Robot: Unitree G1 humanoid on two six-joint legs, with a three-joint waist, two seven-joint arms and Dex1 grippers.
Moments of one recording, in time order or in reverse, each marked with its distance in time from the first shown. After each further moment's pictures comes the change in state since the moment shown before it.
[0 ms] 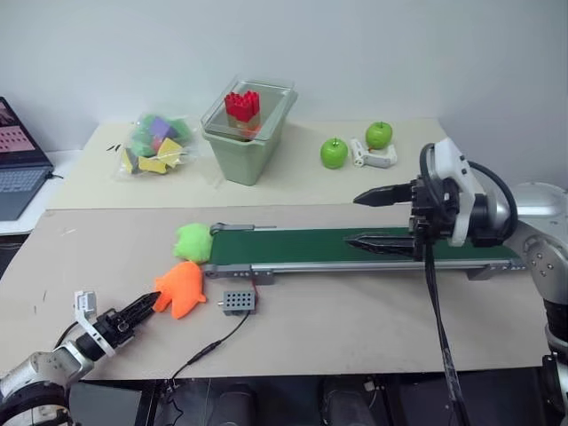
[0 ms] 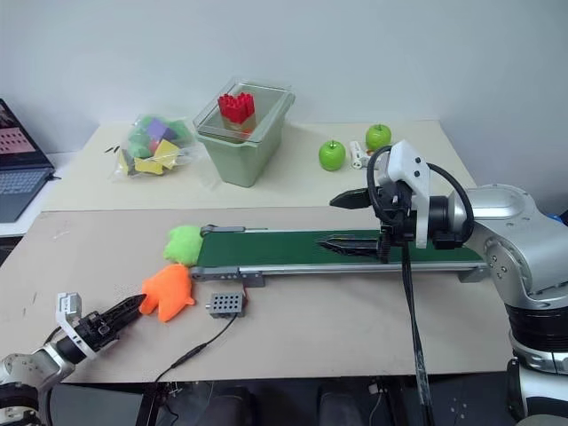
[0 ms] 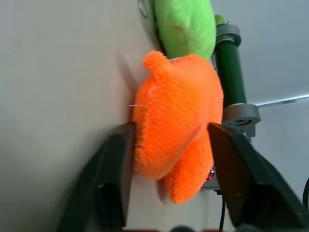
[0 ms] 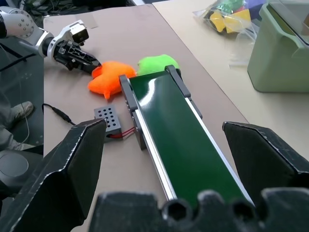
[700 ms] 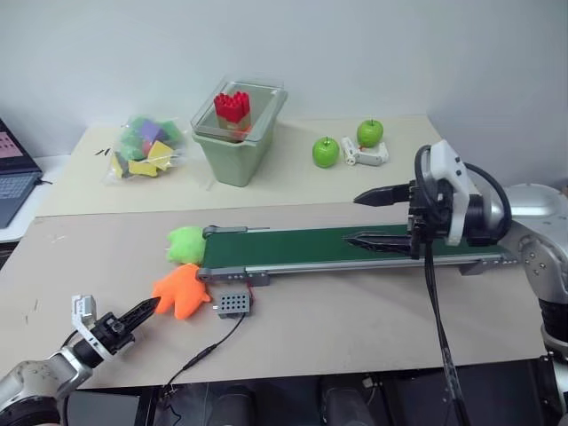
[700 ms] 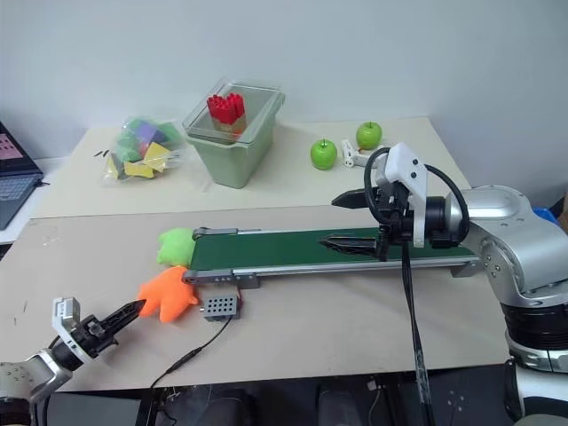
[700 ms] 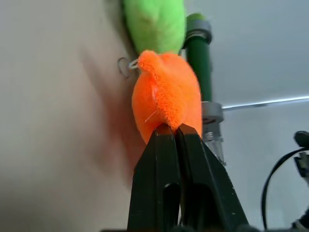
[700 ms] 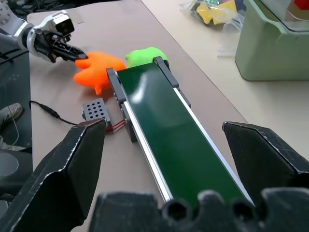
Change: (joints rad) left arm 0.152 -0.032 0.163 -0.335 -0.204 0.291 0.128; right arm -0.001 0.023 0.024 0.031 -0.039 -0.026 0.006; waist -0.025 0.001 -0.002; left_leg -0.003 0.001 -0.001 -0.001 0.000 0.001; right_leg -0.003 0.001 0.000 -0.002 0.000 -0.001
